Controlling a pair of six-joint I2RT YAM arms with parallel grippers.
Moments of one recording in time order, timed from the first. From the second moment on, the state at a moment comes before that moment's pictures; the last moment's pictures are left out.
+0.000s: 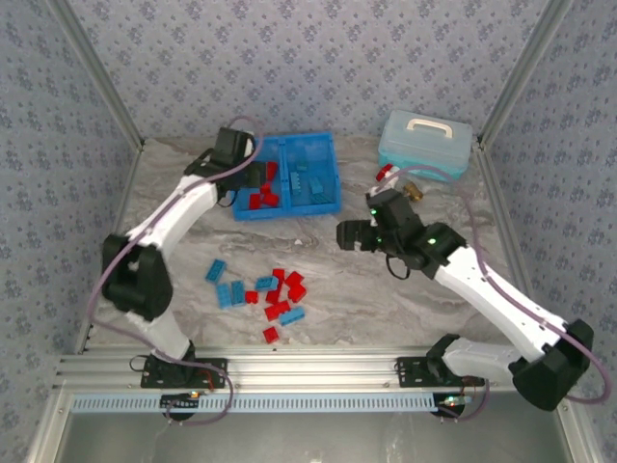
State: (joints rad) left arm -0.39 1.64 1.45 -0.54 -0.09 -0.24; right arm 0.72 1.18 1.10 -0.76 0.13 0.47
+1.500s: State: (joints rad) left arm -0.42 0.90 0.91 -0.56 -0.02 -0.19; right arm 1.02 1.67 1.34 -0.72 0.05 0.27
